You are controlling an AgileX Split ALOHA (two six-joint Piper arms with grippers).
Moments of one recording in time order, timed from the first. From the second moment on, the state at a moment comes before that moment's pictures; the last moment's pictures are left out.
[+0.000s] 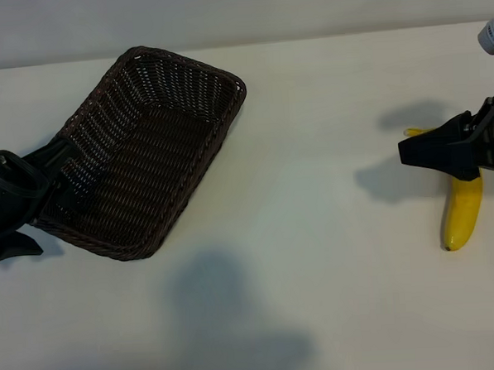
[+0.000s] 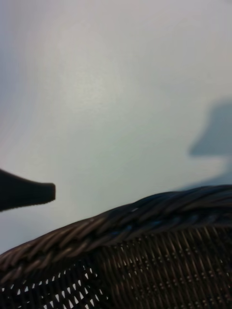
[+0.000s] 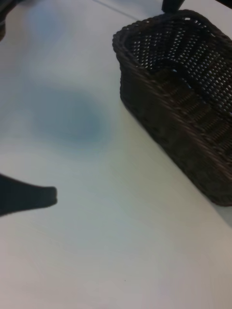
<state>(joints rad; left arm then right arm) -0.13 1.40 -0.86 -0.15 0.82 -0.77 0.03 1.23 -0.71 1.04 0.82 -0.96</state>
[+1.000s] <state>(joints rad) -0.13 1.45 -0.80 -0.11 0.72 -0.93 0.03 1.23 -0.71 1.04 0.82 -0.96</state>
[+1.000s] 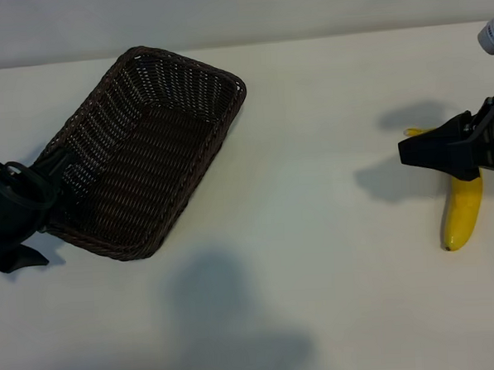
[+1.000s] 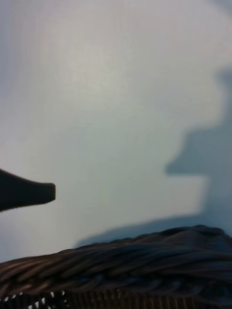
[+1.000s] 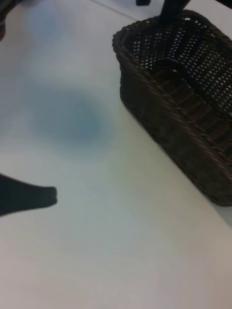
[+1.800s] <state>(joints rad) -0.13 1.62 -0.80 -0.12 0.57 -0.98 0.03 1.23 -0.71 1.04 0.82 -0.96</state>
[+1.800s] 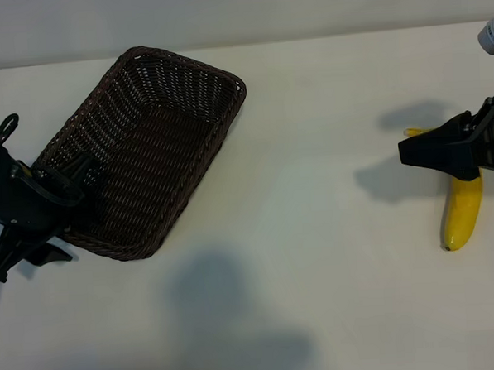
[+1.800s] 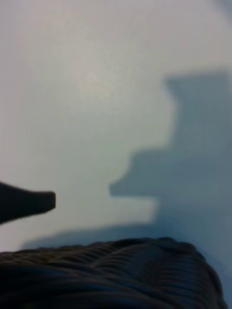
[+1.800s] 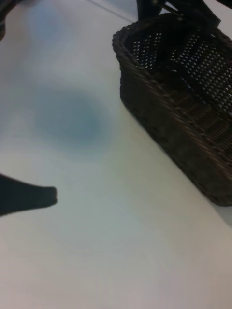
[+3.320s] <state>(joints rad) -0.13 1.61 -0.98 -0.28 0.66 -0.39 0.03 1.23 -0.71 1.04 0.82 -0.96</state>
